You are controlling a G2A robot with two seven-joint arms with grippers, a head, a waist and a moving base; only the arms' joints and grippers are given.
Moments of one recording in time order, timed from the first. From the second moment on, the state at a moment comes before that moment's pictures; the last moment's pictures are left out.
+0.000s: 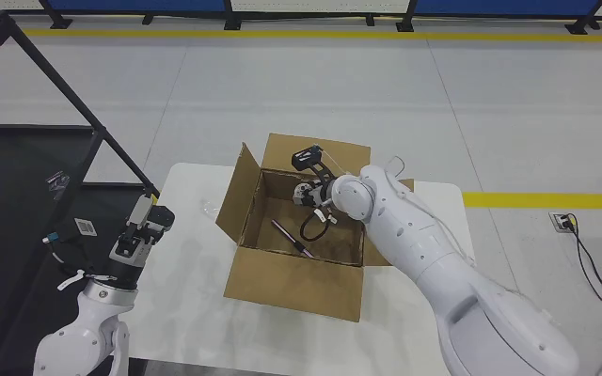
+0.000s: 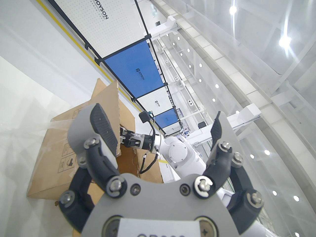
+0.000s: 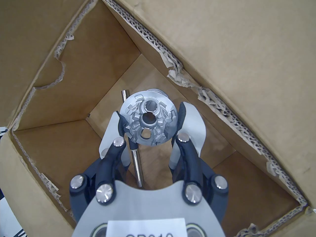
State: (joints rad) left arm 1.34 -1.35 -1.85 -1.89 -0.06 -0.21 -0.47; right arm -0.08 -1.59 0.54 -0.49 -0.55 -0.24 0.65
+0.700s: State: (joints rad) left arm 1.34 -1.35 -1.85 -1.89 -0.06 -0.21 -0.47; right arm -1.02 -1.22 1.36 -1.96 -1.23 0.50 1.08
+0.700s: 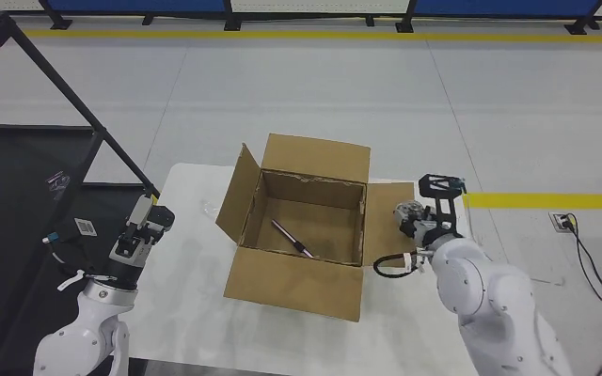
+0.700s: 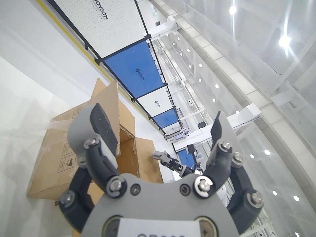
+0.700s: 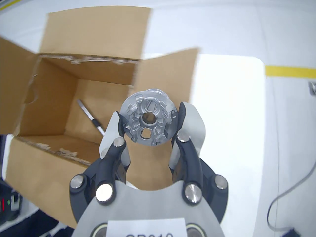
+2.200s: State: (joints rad) left arm 1.34 -1.35 -1.85 -1.89 -0.06 -0.21 -0.47; right arm -0.76 -1.23 1.45 -1.28 -1.04 0.49 0.99
